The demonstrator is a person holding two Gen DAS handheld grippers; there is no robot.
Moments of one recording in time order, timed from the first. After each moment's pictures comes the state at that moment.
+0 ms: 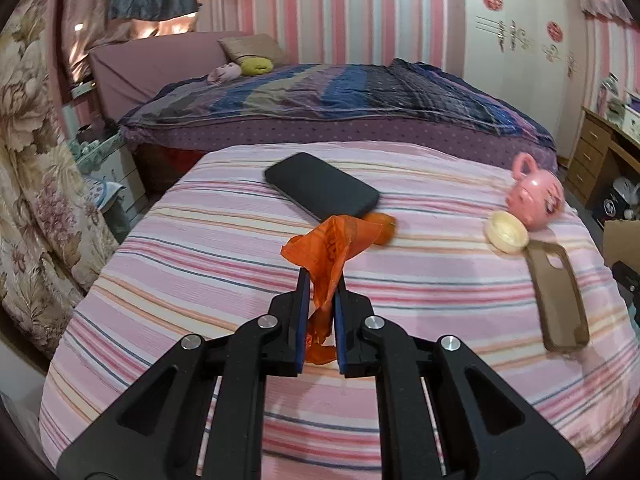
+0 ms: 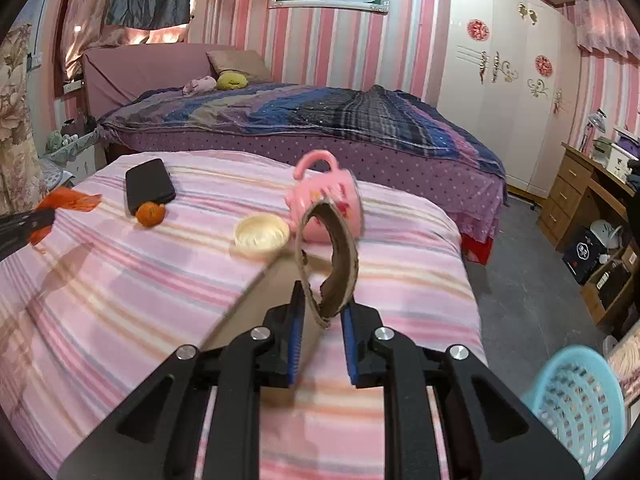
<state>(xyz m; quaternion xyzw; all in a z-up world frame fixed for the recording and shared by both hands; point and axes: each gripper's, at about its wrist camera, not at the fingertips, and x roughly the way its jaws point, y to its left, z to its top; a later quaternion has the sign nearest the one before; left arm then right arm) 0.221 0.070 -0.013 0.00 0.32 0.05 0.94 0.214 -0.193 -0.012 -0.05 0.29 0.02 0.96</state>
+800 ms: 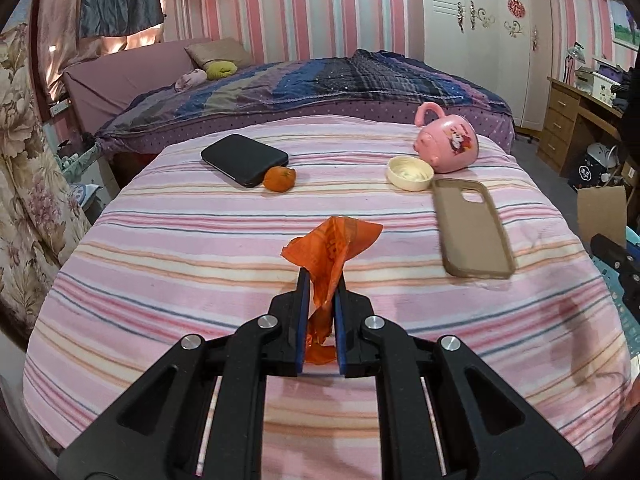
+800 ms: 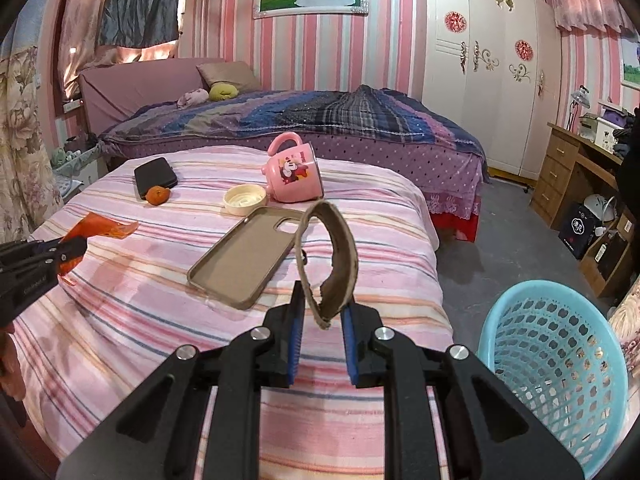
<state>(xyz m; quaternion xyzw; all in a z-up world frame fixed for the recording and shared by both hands) 0.146 -0.019 -0.027 0.03 0.33 0.01 0.94 0.143 -0.243 -0.025 -0.02 0.28 0.02 0.96</state>
